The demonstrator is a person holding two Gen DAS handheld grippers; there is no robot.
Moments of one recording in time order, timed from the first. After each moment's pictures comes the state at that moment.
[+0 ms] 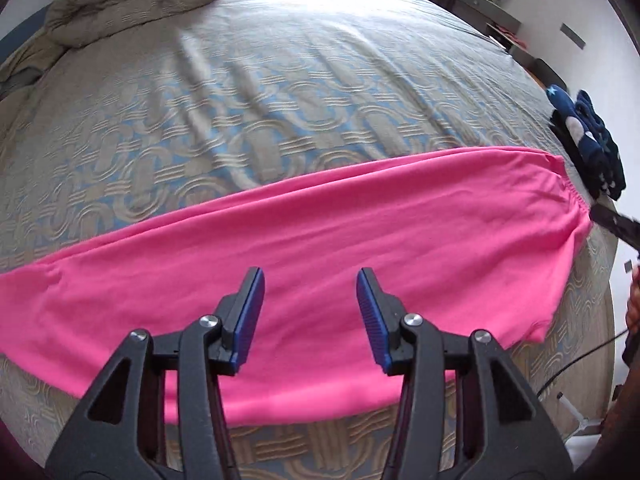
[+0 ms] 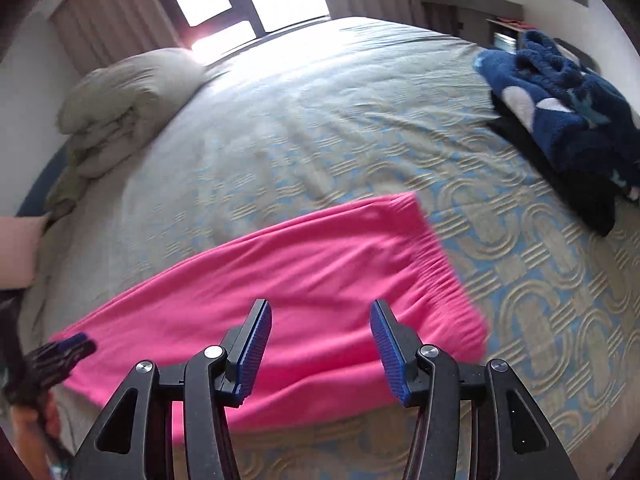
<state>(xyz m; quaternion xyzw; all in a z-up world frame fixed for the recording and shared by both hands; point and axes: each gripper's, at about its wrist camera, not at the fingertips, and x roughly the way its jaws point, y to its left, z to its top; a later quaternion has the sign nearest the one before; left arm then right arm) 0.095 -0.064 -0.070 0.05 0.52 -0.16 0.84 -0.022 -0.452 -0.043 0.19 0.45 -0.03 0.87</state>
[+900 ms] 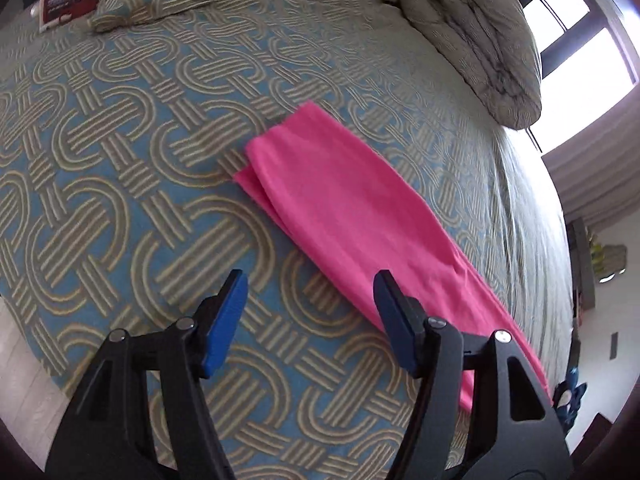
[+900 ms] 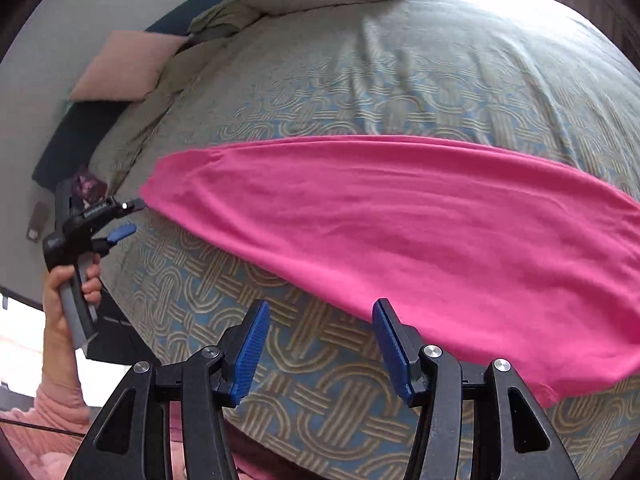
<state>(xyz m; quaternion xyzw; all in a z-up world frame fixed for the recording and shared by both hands) 0.031 0.286 -0.108 -0.34 0.46 0.11 0.81 0.011 -0.123 -0.058 0.04 0.55 0.21 0.80</state>
